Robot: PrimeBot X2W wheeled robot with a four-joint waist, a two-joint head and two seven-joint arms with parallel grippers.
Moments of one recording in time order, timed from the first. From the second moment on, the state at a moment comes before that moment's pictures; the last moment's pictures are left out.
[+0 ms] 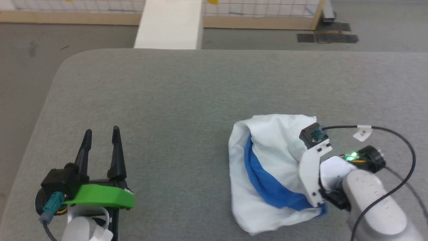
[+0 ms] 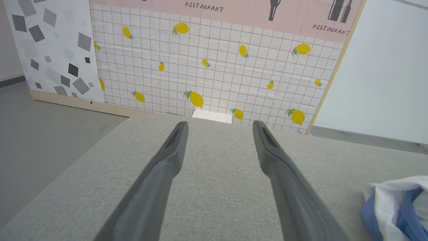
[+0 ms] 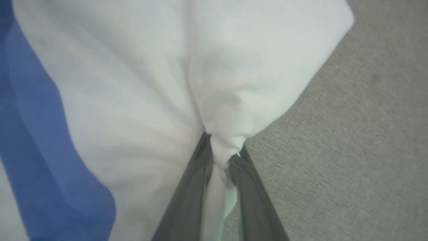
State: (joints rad) left arm -0.10 0.07 0.07 0.07 -0.23 -0.11 -0.26; right arm -0.39 -0.19 0.31 0.39 0.12 0.13 0.69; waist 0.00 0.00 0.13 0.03
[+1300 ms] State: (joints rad) left arm -0.23 0.23 0.13 -0.14 -0.24 -0.11 -0.19; right arm -0.66 -0.63 -0.28 0.41 -0.08 0.13 0.64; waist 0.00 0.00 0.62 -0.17
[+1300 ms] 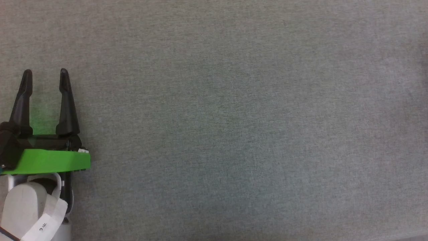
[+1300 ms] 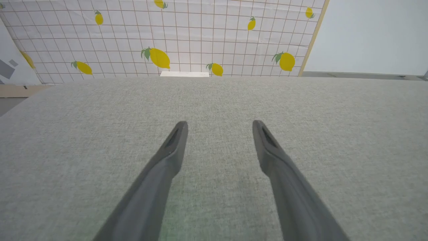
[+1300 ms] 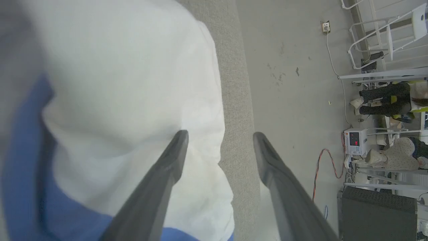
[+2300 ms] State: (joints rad) left arm -0.14 0.11 0.14 0.03 -0.28 -0.02 -0.25; right arm -0.55 -0.06 -0.11 0.07 0.04 0.13 -0.18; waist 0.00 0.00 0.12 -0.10
